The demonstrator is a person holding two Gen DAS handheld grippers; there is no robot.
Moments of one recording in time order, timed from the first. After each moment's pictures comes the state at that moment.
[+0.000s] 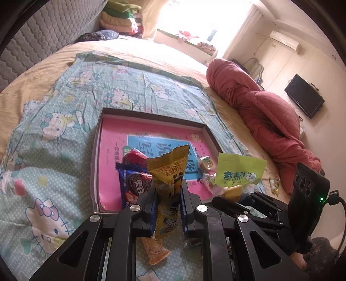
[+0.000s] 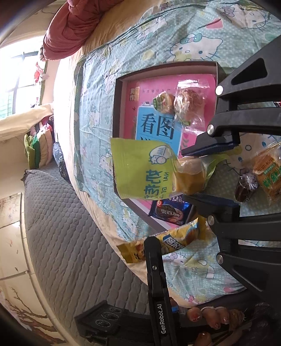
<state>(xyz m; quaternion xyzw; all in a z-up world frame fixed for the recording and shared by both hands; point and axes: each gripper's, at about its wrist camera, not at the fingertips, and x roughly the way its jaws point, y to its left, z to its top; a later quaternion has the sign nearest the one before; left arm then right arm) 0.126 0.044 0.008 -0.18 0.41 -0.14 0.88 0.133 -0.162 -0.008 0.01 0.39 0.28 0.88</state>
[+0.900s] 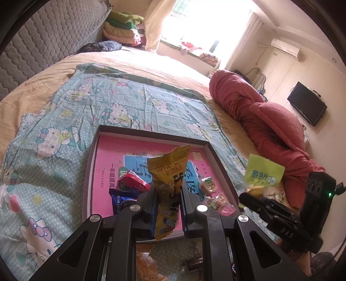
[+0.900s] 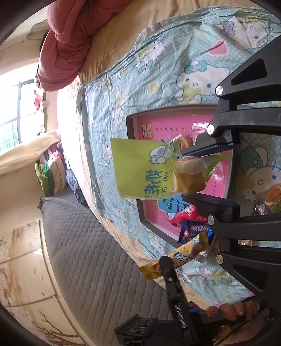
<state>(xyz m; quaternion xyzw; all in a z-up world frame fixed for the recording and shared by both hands) 0.153 0.031 0.008 -0.18 0.38 -0.12 0.90 0.157 -0.219 0.006 0.07 0.37 0.22 0.90</state>
